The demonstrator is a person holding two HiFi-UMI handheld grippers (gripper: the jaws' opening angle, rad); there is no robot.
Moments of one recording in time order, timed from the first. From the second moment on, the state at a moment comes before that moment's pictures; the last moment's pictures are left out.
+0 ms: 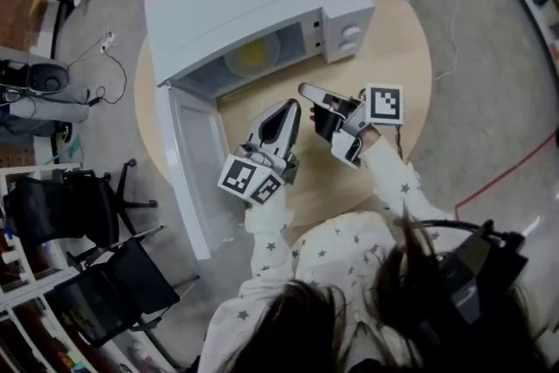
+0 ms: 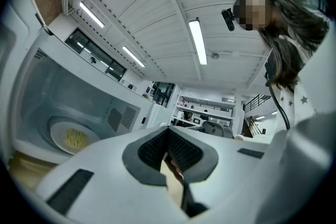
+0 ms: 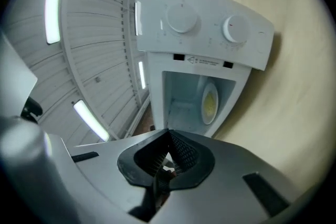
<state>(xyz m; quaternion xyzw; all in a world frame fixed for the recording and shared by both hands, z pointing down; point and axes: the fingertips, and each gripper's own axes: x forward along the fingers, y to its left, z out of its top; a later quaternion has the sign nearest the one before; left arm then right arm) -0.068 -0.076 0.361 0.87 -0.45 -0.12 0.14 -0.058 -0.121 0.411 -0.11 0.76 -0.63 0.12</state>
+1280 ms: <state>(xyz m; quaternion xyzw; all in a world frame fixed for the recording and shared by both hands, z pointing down) -0.055 0.001 0.297 0.87 -0.48 -0.06 0.07 -0.028 -0.048 0.335 0.00 0.73 -0.65 0.18</state>
